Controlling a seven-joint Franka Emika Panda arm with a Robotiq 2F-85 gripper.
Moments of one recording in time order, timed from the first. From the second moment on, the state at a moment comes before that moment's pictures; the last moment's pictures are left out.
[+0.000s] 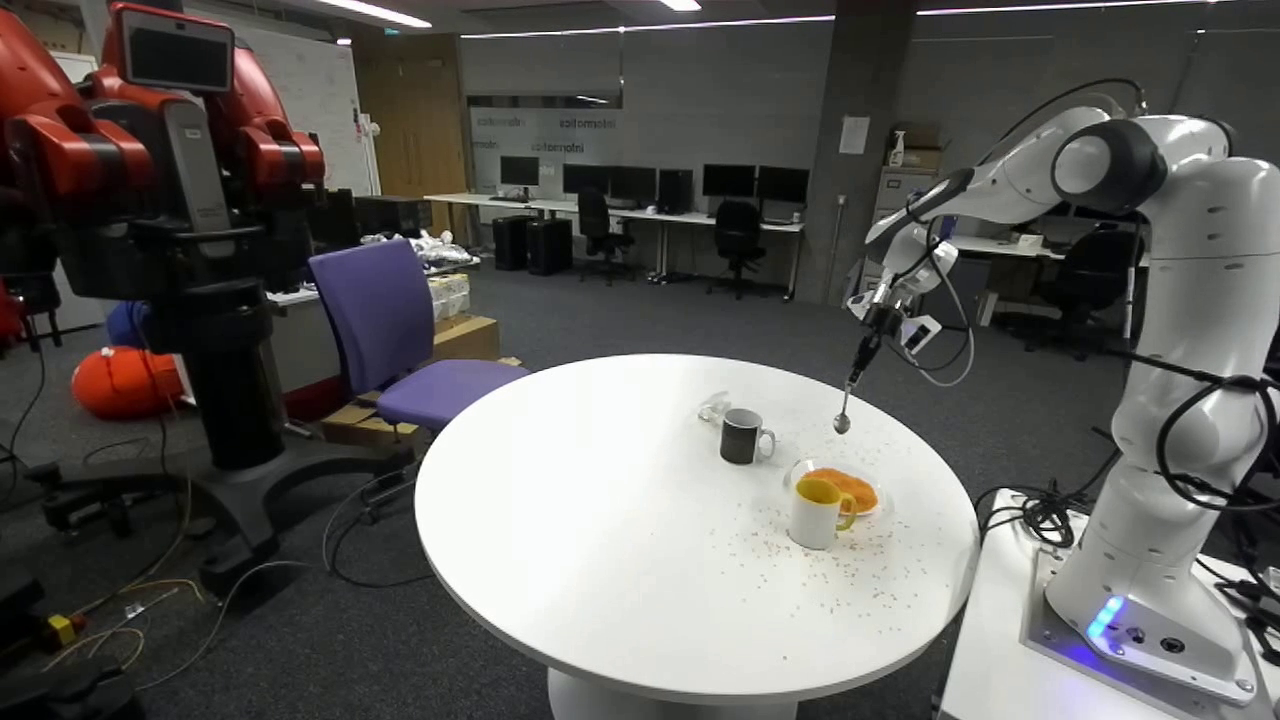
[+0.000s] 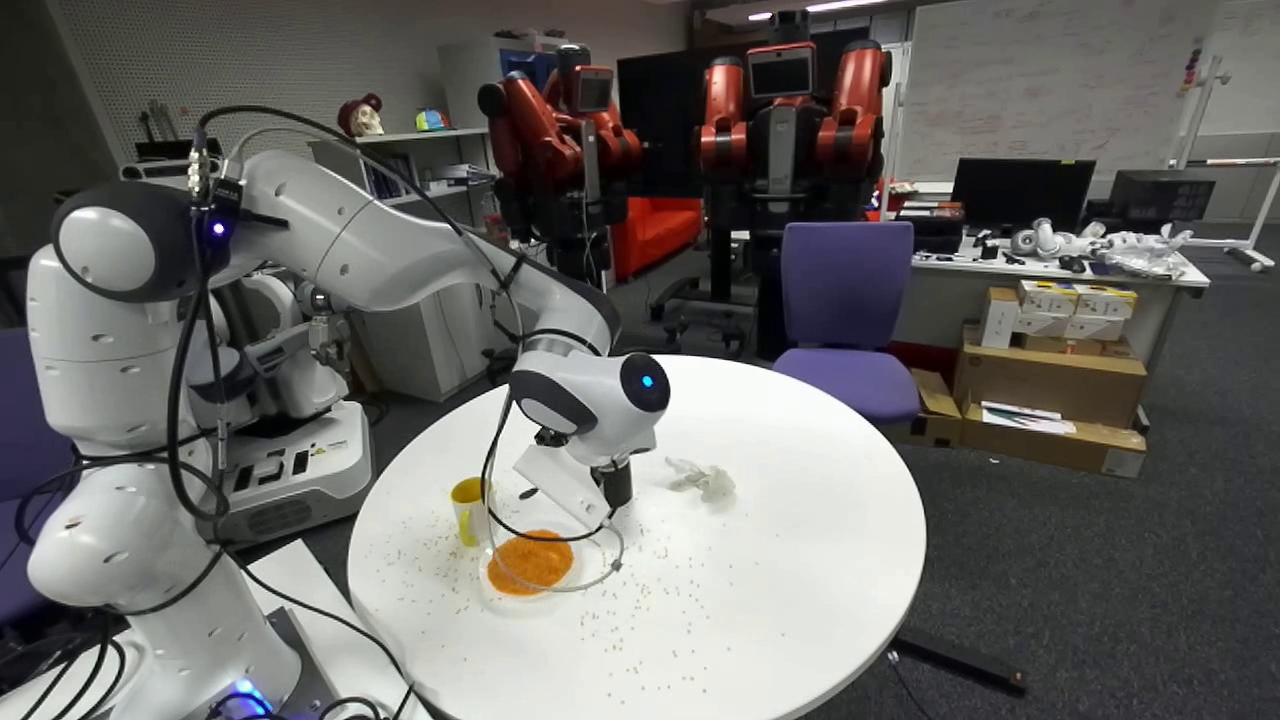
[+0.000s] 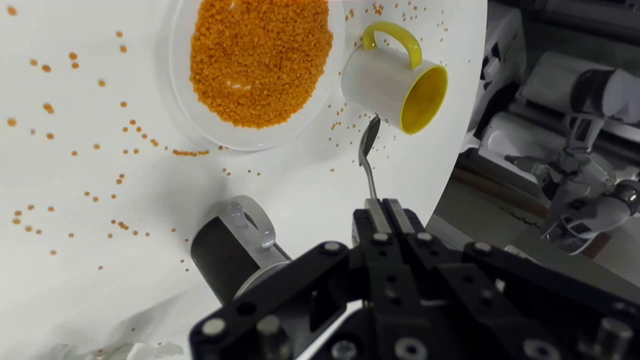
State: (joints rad) arm -0.40 0.24 -0.28 -2.08 0.69 1.76 -1.33
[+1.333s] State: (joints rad) arm -0.50 0.50 -0.30 -1.99 0.71 1.76 -1.33
